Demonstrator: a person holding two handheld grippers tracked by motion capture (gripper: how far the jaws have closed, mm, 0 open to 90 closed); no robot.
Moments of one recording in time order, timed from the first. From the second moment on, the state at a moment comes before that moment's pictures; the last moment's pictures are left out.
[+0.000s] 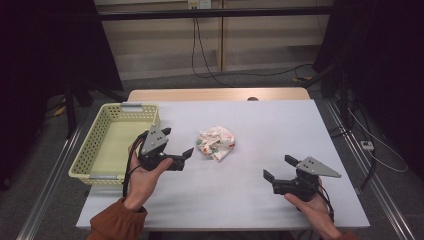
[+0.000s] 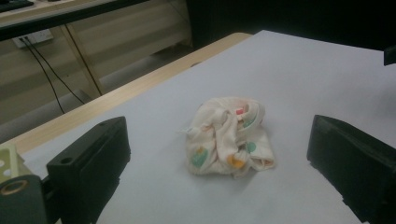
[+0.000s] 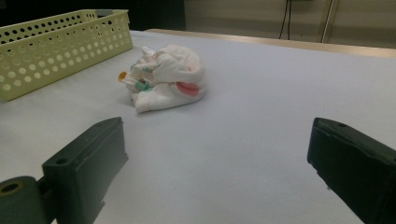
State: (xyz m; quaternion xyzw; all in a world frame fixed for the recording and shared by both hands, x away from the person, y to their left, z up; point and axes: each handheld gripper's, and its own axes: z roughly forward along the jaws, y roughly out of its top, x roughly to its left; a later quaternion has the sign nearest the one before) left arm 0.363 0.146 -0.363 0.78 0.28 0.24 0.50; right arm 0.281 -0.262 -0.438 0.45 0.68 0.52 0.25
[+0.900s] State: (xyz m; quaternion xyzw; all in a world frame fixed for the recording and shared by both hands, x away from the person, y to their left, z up) left arm 0.333 0.211 -0.385 0.77 0.33 0.25 0.49; right arm 0.283 -0.261 -0.439 0.45 0.68 0.52 0.25
